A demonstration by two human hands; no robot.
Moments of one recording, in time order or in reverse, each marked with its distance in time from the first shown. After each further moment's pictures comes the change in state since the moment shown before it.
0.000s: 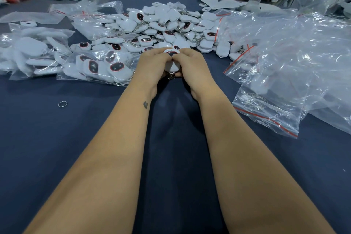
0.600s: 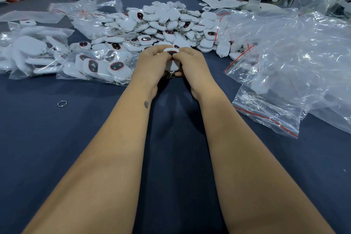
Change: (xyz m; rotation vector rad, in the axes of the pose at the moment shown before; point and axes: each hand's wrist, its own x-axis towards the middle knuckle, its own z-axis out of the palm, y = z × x) left_hand 0.001 0.000 0.001 0.016 0.064 0.007; right_hand 0.002 0.000 0.000 0.017 -0.009 0.015
